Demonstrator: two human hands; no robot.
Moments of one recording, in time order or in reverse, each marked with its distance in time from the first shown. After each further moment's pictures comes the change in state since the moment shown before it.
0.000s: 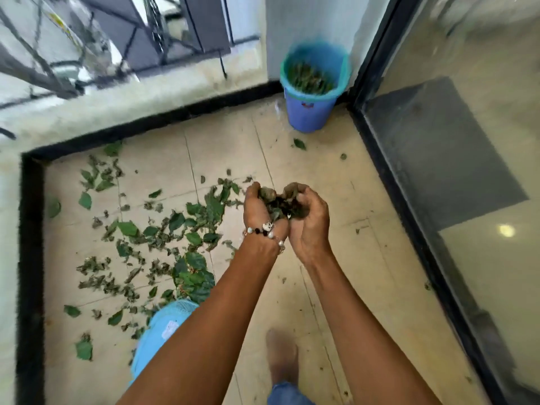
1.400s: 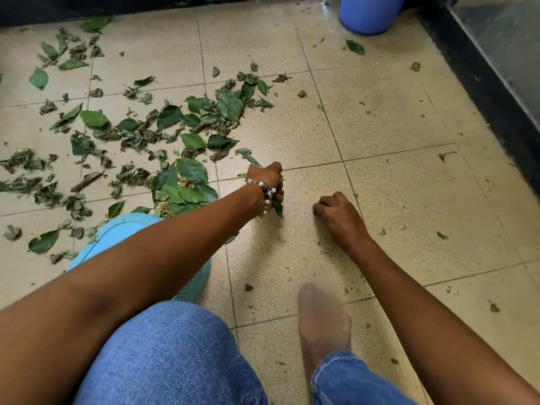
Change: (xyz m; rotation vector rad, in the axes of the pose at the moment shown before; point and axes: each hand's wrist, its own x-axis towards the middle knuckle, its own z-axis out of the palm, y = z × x) left_hand 0.259 -0.008 -0.295 0.923 0.001 0.238; right_hand 0.051 0.307 -0.286 -2.250 -0.483 -0.576
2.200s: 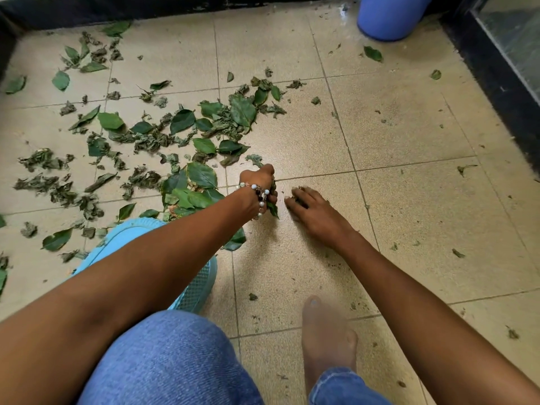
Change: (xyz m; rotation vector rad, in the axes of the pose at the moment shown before) left_hand 0.010 0.015 -0.020 -0.022 0.138 0.010; right_hand 0.045 -0.030 -0.003 0.078 -0.112 -0.203
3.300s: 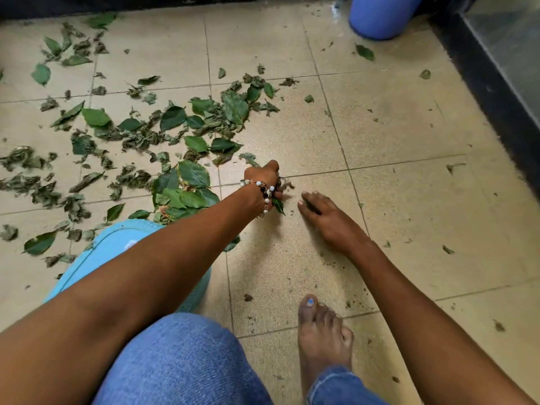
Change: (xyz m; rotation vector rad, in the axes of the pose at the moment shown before) left_hand 0.001 0.002 0.012 -0.051 -0.027 -0.060; right_hand -0.030 0.018 -0.001 0.260 0.032 0.091
